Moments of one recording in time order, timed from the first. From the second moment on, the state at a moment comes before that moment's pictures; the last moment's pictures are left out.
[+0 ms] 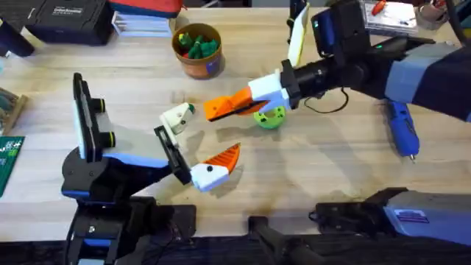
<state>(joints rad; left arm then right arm) -0.05 0.01 0.01 -0.09 1.00 -0.14 0.40 1.47 0.89 -0.35 -1.18 0.50</state>
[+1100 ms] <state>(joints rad) -0.05 0.01 0.01 -0.09 1.00 -0.14 0.48 1.63 0.89 0.03 -1.39 0.77</state>
